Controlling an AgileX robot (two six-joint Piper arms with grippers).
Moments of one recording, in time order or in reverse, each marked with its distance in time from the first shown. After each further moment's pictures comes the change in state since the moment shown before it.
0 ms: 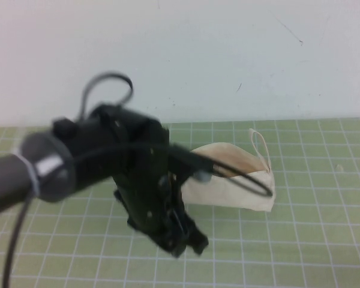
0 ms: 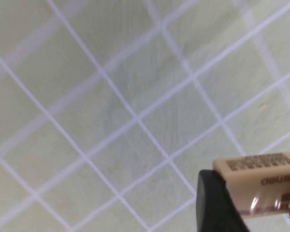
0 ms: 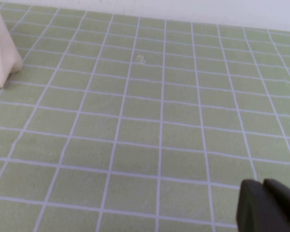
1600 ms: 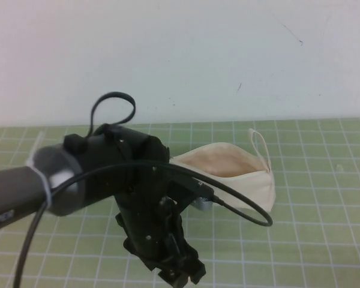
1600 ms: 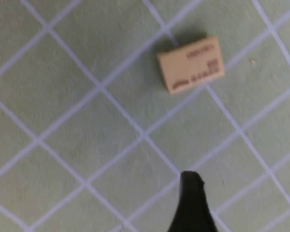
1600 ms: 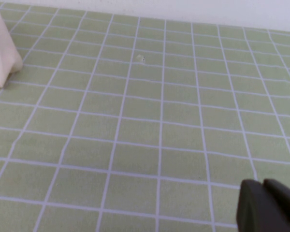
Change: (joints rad) right arm 0.000 0.000 0.000 0.000 0.000 0.000; left arm 0.000 0.018 0.067 -0.071 0.016 0.096
